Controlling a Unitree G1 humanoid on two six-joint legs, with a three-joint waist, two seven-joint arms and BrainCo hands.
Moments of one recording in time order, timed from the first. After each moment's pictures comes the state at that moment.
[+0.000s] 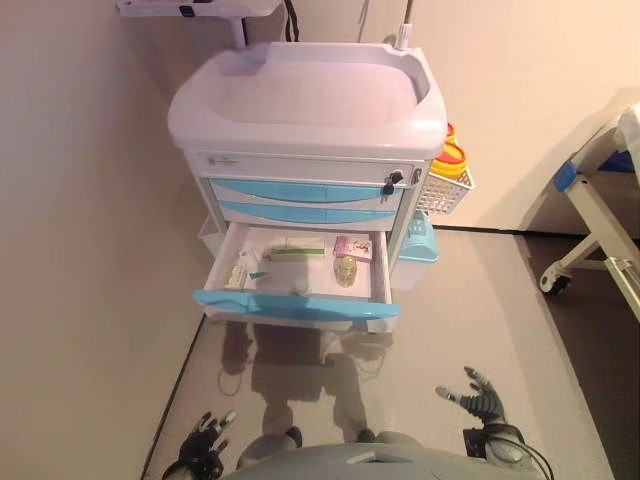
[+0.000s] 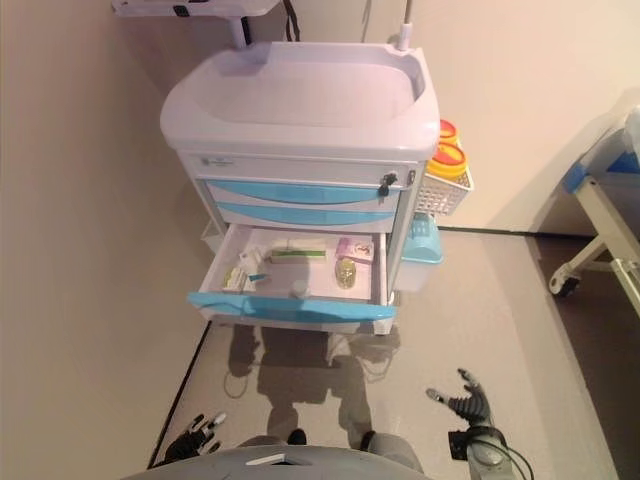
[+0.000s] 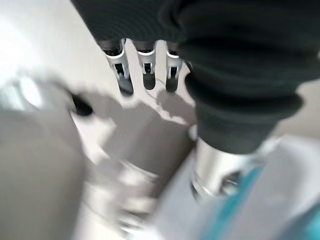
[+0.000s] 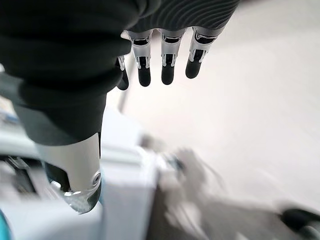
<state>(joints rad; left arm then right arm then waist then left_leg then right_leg) 0.14 0.25 -0.12 1.18 -0.46 -0.20 -0.07 0.08 -0.34 0.10 0.92 0.10 -0.37 -0.29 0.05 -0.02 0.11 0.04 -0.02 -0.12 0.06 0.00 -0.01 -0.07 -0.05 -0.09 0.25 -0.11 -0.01</state>
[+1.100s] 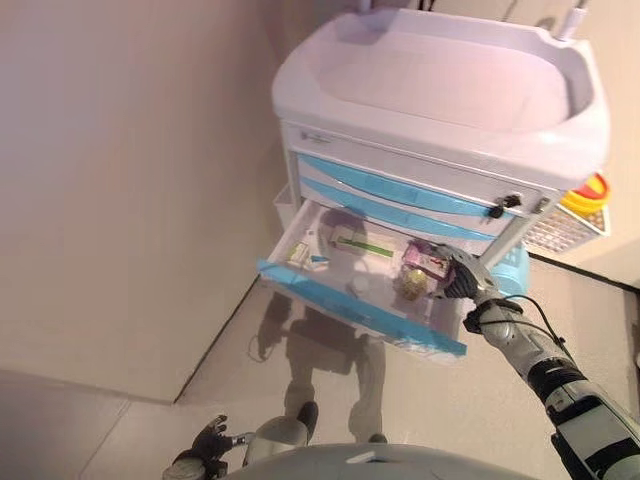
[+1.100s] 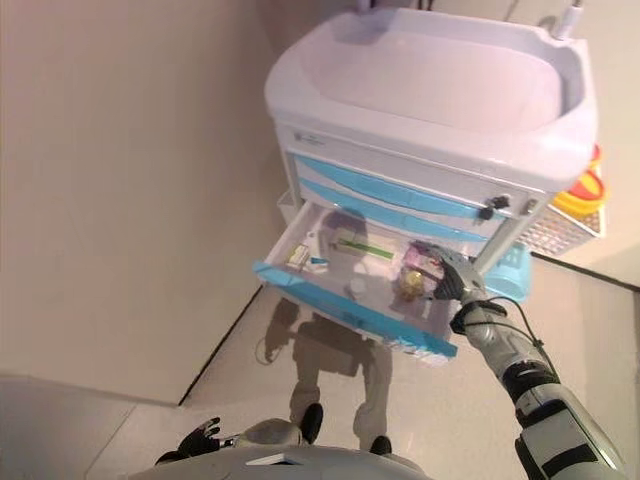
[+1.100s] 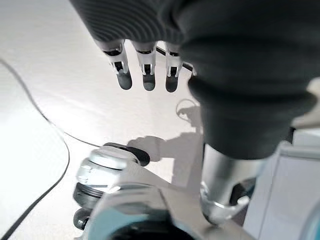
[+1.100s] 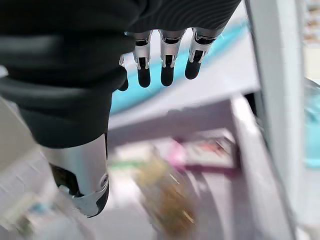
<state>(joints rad) 0.11 0.27 -0.20 1.16 -0.24 -0.11 -0.03 -0.34 -0.60 0.41 0.91 -0.46 -0.26 -0.28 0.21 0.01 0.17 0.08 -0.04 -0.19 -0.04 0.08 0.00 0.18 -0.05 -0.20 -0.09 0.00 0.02</state>
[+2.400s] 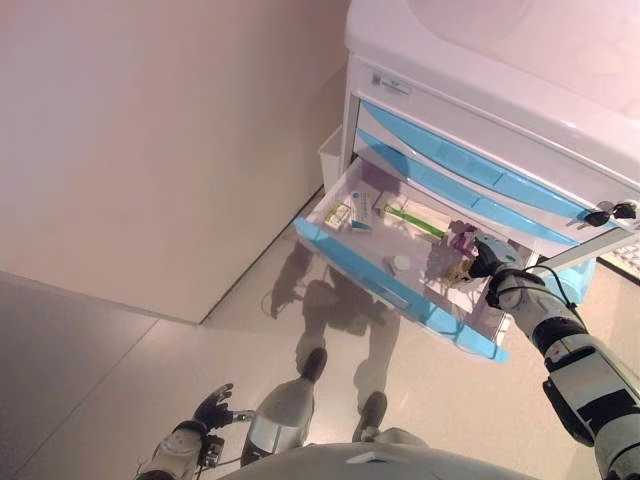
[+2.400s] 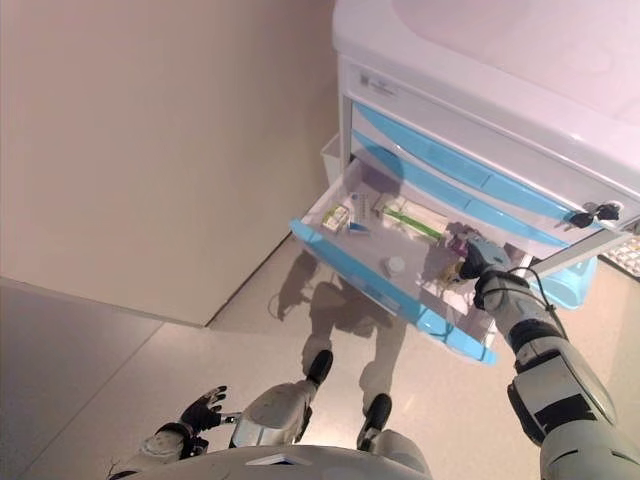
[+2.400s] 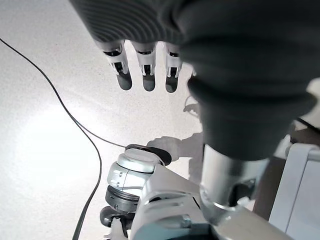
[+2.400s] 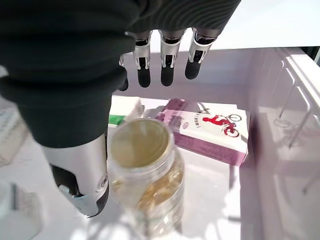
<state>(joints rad) 0.00 0.34 -0.36 1.12 -0.24 -0.22 -0.06 -0.64 -0.66 0.46 1.13 -0.51 -0.17 -0.23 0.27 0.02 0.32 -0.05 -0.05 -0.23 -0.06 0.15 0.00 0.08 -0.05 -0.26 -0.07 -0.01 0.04</state>
